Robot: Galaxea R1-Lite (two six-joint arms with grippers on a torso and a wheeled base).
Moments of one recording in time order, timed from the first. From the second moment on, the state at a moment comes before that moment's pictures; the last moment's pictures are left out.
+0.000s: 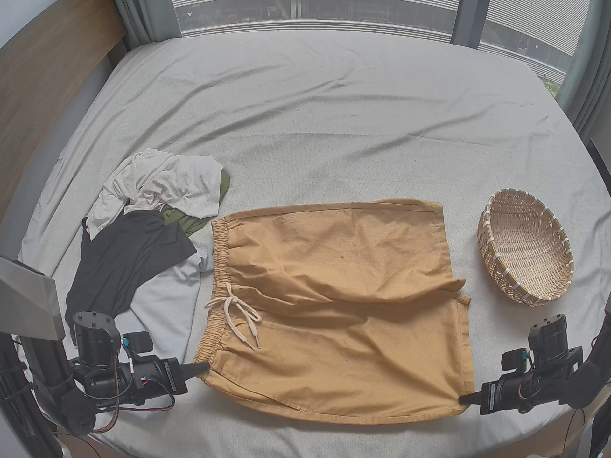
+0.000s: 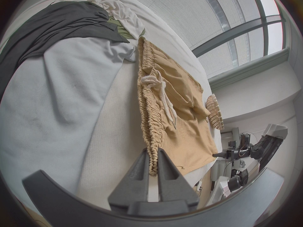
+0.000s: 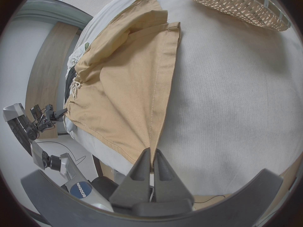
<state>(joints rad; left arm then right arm) -0.21 2.04 -0.02 -1.41 -0.45 -0.45 0.21 1.87 -0.02 -0.87 0.36 0.29</state>
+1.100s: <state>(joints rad) -0.19 1.94 -0.12 -1.55 -0.50 -0.55 0.23 1.48 -0.26 -0.70 0.46 0.36</state>
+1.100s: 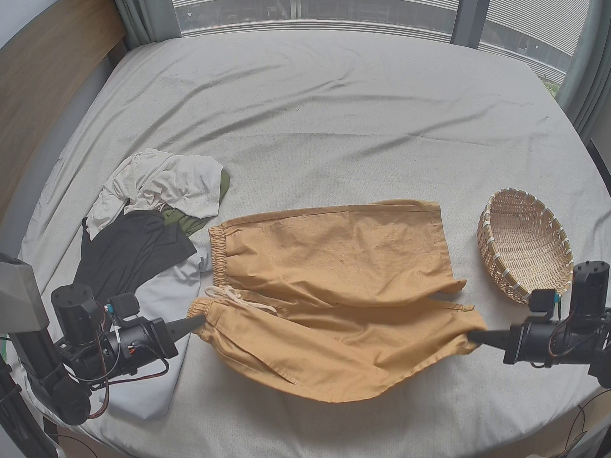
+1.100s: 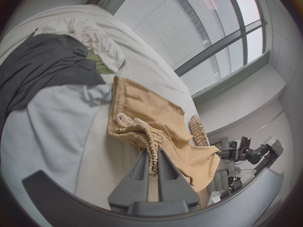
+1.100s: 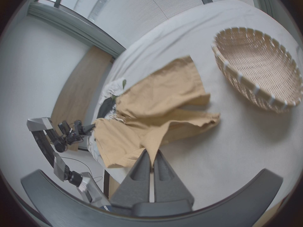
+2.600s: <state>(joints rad) -0.11 1.88 -0.23 -1.55 -0.52 -0.73 0.04 1.58 -0.37 -1.13 0.64 0.58</state>
